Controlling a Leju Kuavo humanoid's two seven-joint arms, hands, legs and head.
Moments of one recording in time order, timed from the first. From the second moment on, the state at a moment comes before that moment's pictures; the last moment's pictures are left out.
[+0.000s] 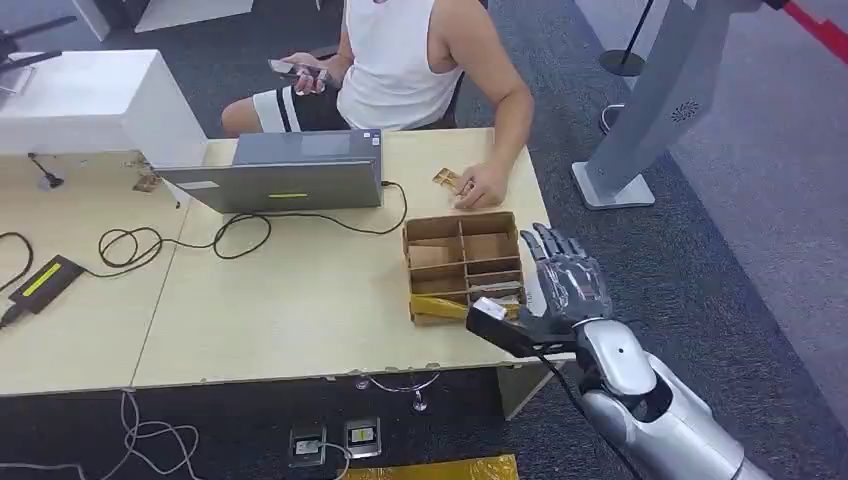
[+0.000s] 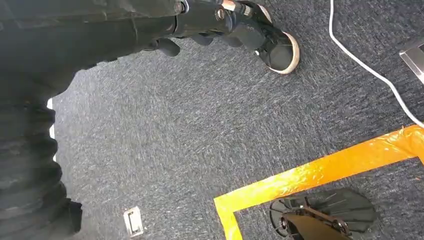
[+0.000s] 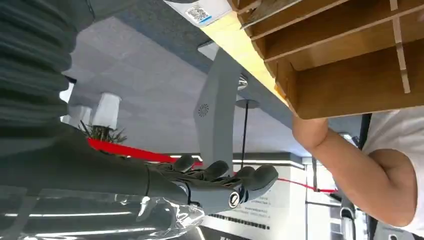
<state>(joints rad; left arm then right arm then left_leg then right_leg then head) -0.17 0.05 -1.22 -0.30 0.70 0.58 0.07 -0.47 -0.44 0.73 -1.57 1.05 -0.12 0.48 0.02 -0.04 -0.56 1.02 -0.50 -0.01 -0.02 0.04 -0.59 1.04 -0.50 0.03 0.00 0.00</state>
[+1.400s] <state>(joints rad) -0.17 0.05 -1.22 -0.31 0.69 0.57 0.07 -0.55 -0.29 0.85 -1.31 0.96 -0.21 0.36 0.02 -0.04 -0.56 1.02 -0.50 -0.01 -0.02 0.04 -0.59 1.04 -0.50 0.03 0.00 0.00</state>
